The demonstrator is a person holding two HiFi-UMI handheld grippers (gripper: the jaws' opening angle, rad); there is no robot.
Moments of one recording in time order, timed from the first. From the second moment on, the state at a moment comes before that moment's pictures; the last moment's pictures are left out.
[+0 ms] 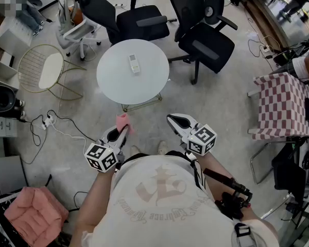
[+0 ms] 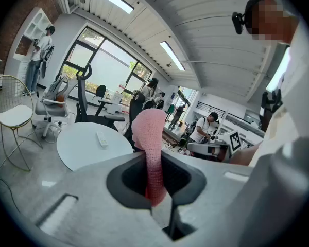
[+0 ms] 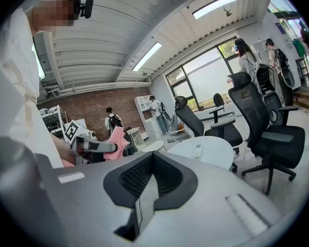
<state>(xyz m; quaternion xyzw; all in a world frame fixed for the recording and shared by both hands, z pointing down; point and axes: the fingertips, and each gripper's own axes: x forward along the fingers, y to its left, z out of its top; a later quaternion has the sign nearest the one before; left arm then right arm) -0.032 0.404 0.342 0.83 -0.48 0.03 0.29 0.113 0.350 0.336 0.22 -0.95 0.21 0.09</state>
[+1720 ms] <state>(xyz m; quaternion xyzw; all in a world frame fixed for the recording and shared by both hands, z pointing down) 0.030 0.380 0.359 0.78 -0.53 0.07 0.31 0.164 0.317 0.383 0.19 -0.94 0.24 0.11</state>
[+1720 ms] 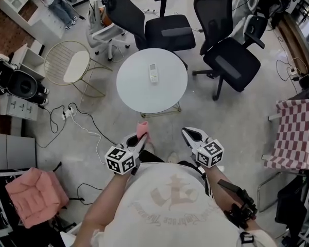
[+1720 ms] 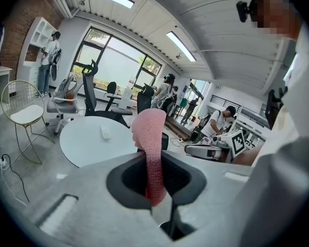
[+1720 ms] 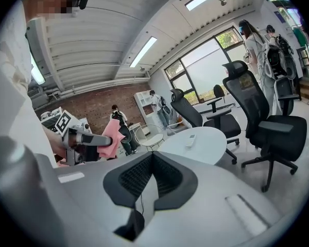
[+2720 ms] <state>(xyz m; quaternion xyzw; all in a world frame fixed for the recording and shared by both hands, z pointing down) -0.063 0.198 0.405 0.81 -0.45 0.07 0.36 0.081 0.147 0.395 0.29 -0.91 0.25 0.18</state>
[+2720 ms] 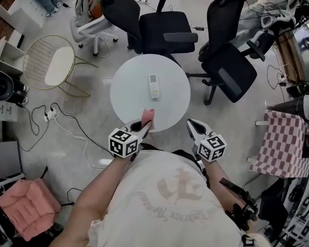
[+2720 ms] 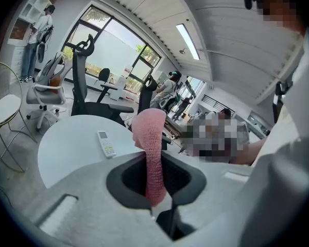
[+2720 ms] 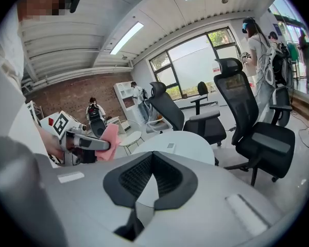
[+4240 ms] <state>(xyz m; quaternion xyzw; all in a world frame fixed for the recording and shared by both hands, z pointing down) -0.100 0.071 0.512 0.64 -0.60 0.15 0.46 -0.012 -0.022 0.496 0.06 -0.91 0.27 0.30</state>
